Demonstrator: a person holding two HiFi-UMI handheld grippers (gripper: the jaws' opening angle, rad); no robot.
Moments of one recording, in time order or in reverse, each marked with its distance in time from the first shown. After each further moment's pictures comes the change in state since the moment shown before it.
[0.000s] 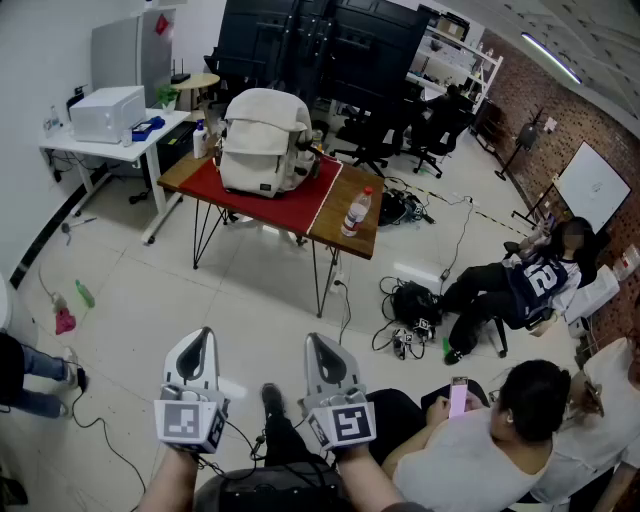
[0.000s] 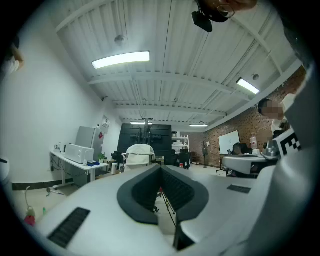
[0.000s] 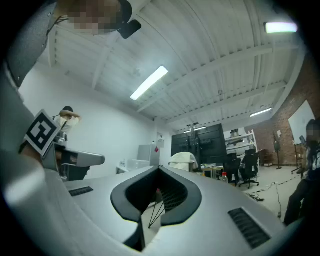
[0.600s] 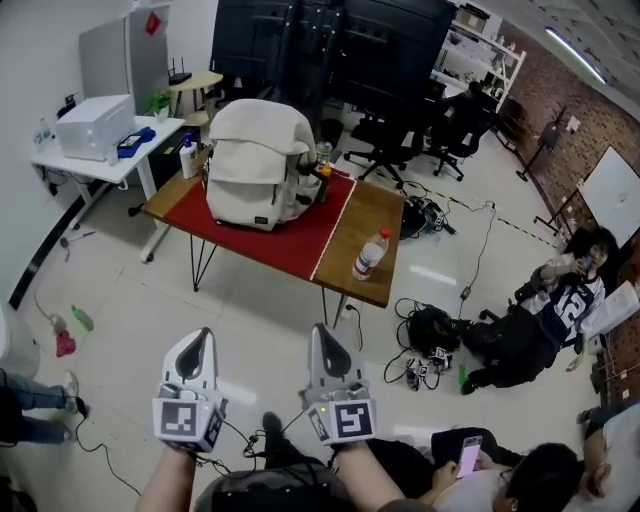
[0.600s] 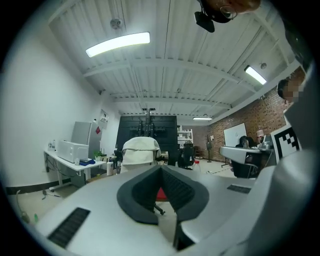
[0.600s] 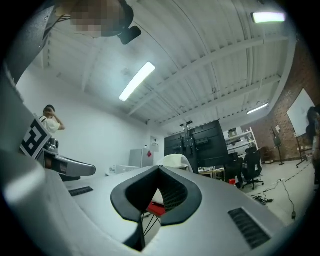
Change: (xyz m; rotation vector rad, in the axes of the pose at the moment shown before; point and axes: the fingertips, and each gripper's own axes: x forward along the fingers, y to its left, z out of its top) left arm 0.295 0.050 -0.030 0.002 0.072 0.029; right arm 0.250 -0.177 -0.064 0.038 -0.048 -0.029
